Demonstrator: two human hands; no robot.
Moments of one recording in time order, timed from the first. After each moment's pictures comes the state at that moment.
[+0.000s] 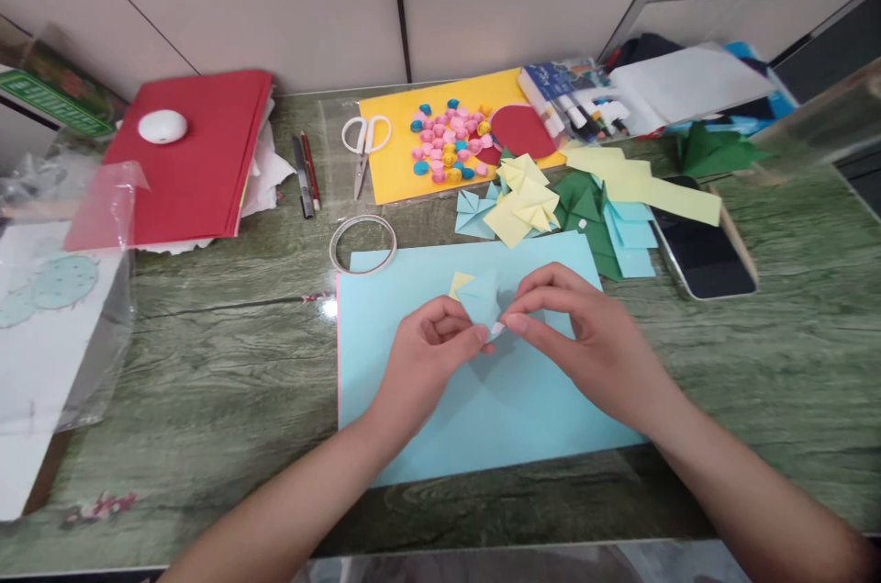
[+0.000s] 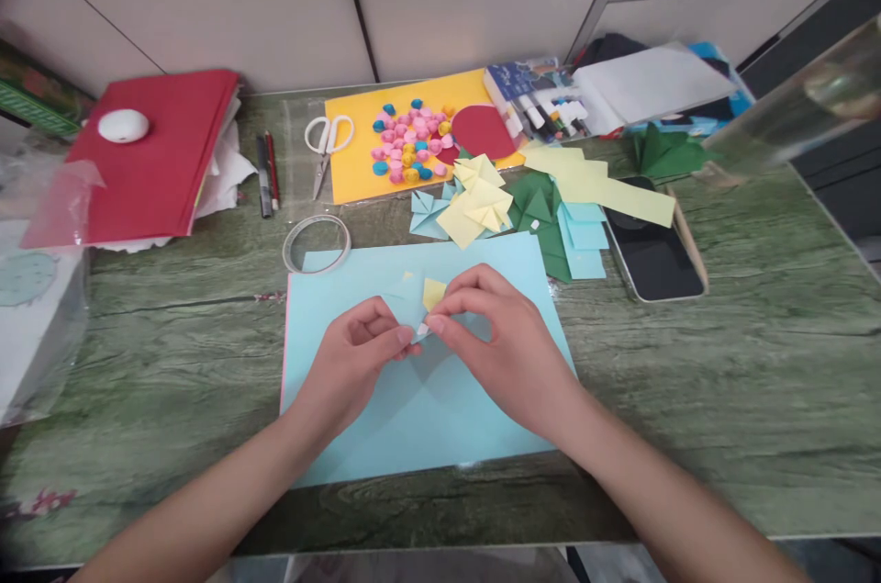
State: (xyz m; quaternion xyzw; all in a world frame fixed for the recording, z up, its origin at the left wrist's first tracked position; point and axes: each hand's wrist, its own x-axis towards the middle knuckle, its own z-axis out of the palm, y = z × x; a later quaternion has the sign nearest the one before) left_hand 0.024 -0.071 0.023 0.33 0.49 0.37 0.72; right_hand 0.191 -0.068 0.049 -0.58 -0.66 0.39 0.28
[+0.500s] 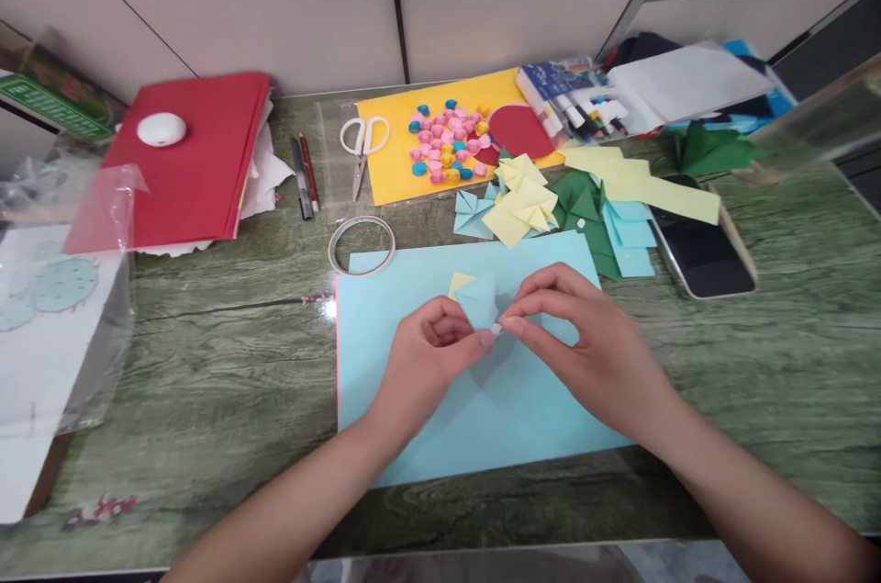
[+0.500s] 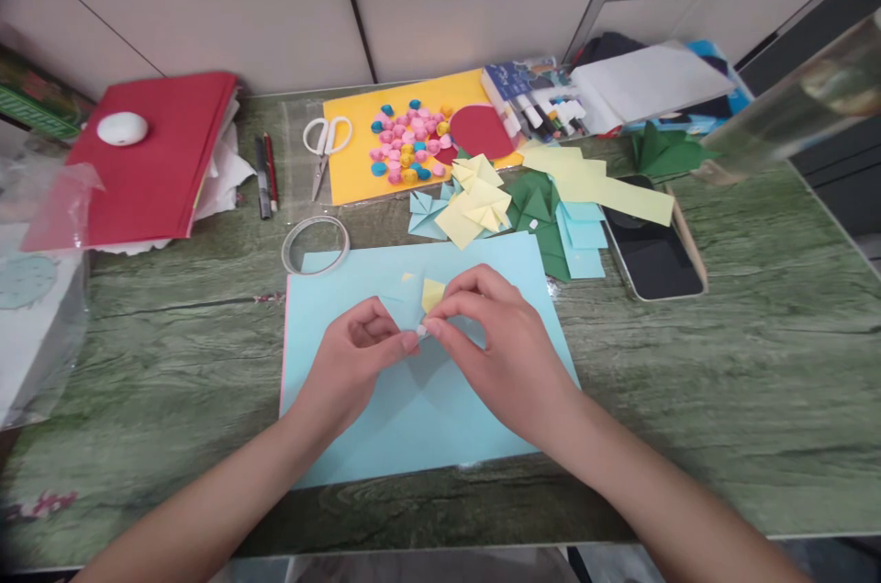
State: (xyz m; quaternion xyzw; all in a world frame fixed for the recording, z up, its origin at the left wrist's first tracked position) left_hand 0.025 -0.071 0.020 0.36 0.50 0.36 0.70; right_hand 0.191 -0.071 0.050 -0.58 -0.71 0.31 0.26
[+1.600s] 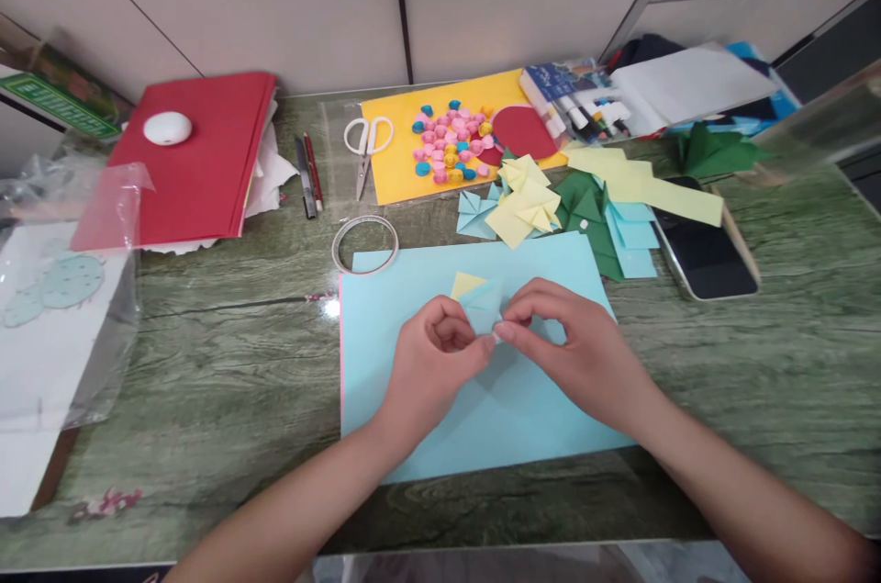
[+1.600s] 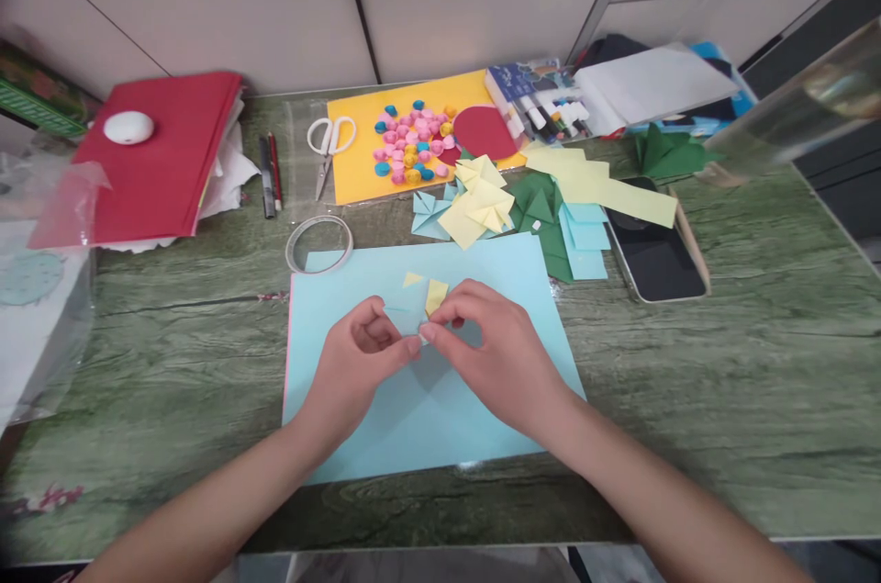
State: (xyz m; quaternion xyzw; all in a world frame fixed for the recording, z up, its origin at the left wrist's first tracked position) left_hand 0.028 -0.075 0.026 0.38 0.54 0.36 0.66; right_hand 0.183 -0.070 0.044 -0.57 -0.68 0.38 0.26
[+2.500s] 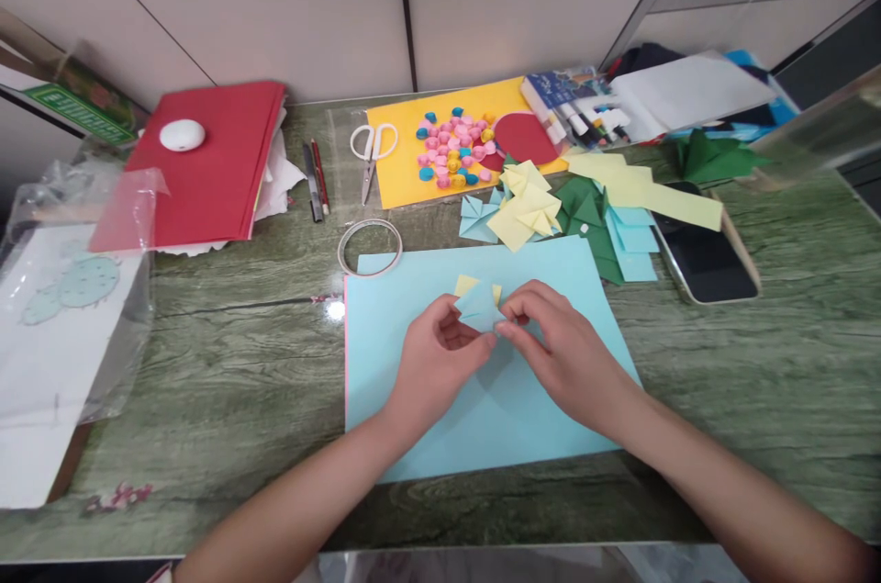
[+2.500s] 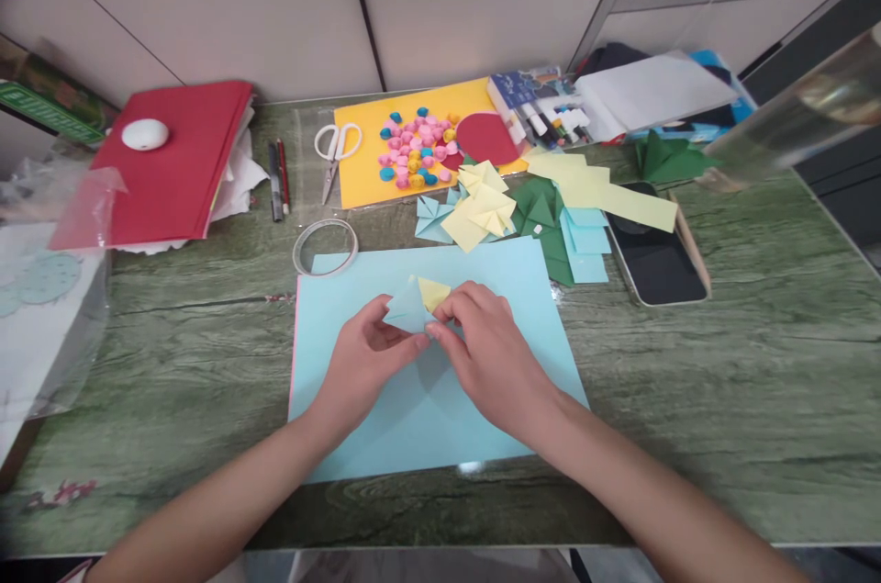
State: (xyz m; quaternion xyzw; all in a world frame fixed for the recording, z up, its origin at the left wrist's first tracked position) left_hand 0.030 -0.072 0.020 0.40 0.51 0.37 0.66; right_hand 0.183 -0.073 0.033 -0.56 -0.73 0.34 0.22
